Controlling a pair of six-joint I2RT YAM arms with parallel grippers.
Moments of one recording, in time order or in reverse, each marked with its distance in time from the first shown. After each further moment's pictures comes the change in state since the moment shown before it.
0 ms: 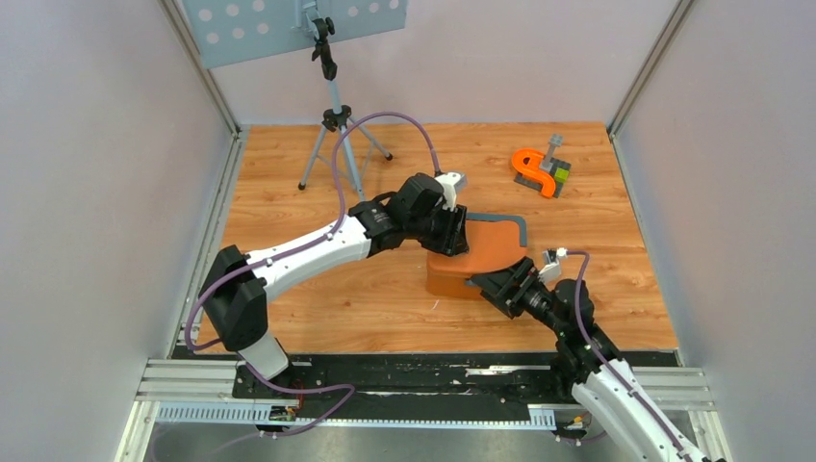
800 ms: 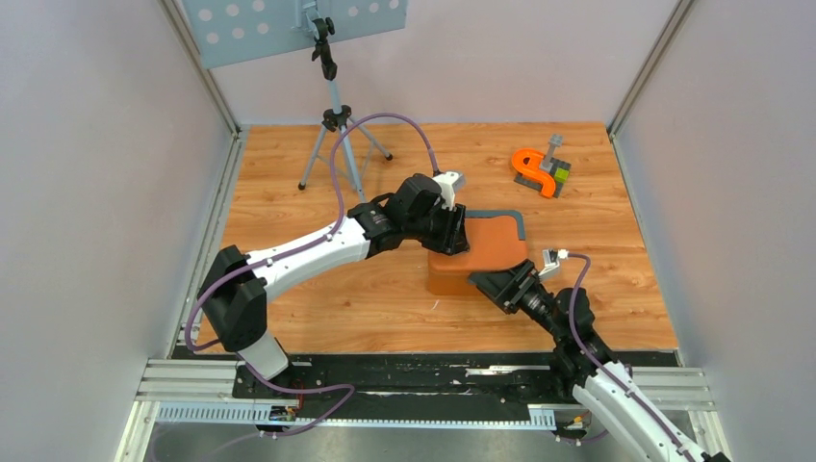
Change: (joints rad) left arm 0.006 -0.008 -0.037 0.062 0.012 -0.011; right arm 0.063 -0.001 -0.097 0.280 0.061 0.002
